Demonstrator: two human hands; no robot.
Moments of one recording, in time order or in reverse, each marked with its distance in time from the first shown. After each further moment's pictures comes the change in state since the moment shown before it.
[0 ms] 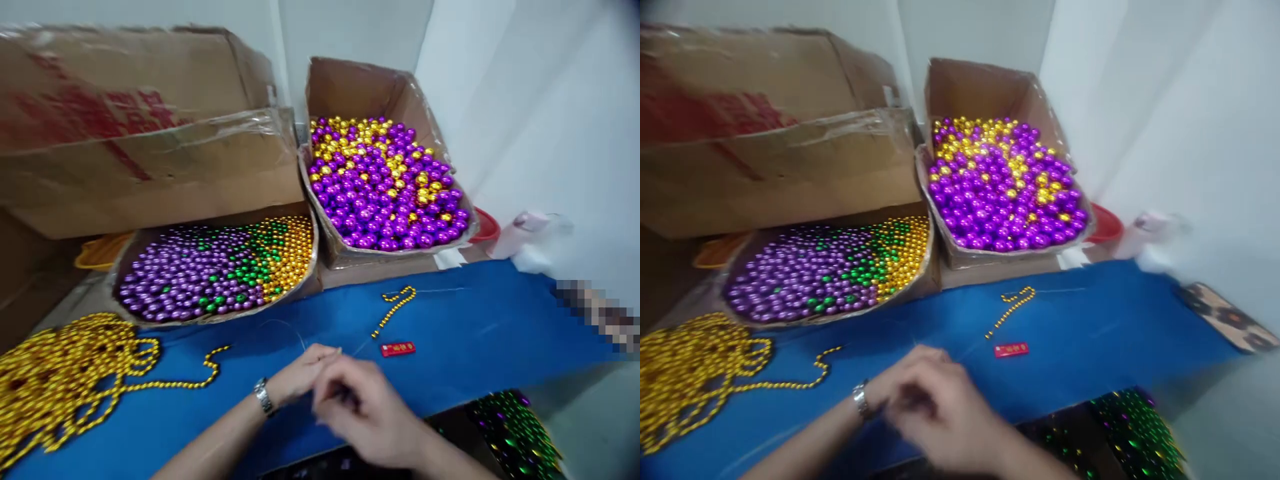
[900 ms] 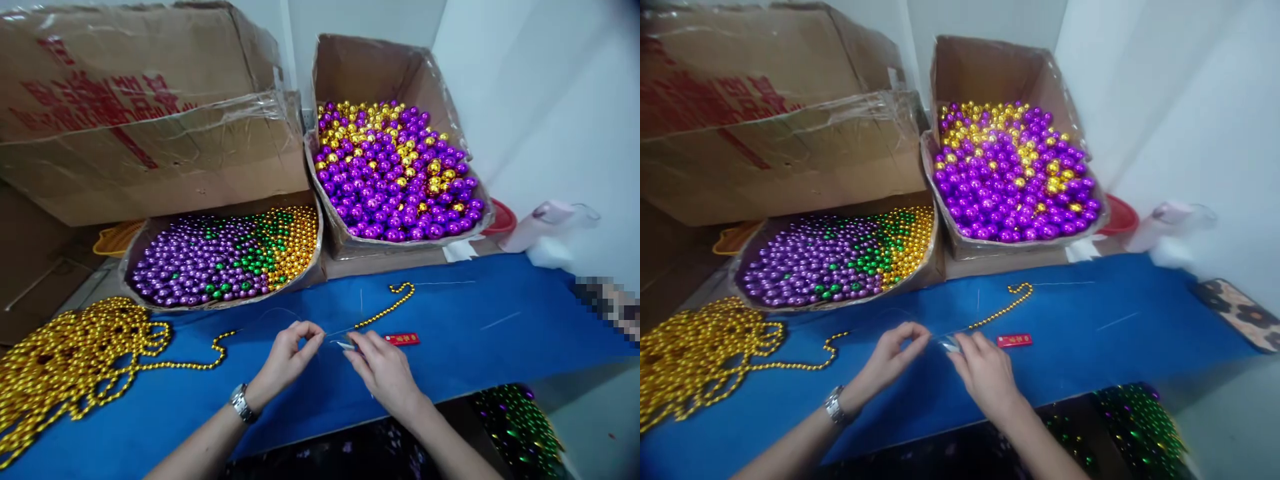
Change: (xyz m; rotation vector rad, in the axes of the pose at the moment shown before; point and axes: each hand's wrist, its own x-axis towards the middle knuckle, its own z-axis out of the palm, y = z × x) left_hand -0.024 -0.004 -0.014 0.368 0.352 -0.057; right_hand -0.026 0.083 -0.017 -0.912 0.089 0.229
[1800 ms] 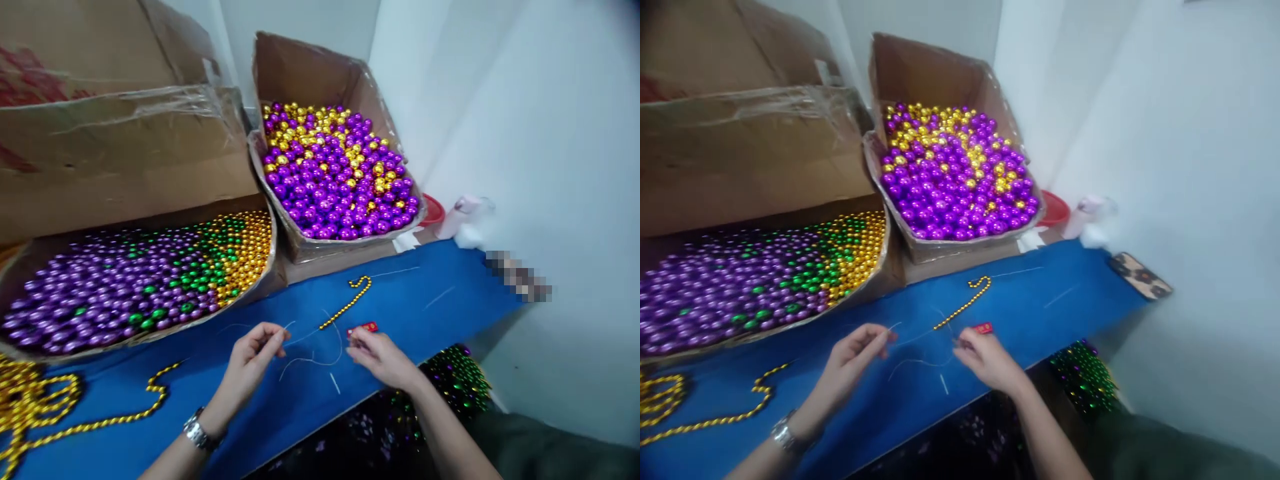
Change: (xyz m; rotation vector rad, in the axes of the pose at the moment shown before) left_hand 0.014 0.001 0.007 -0.383 0.045 -0.121; right_hand -0.023 0.063 -0.030 0.165 -0.183 0.077
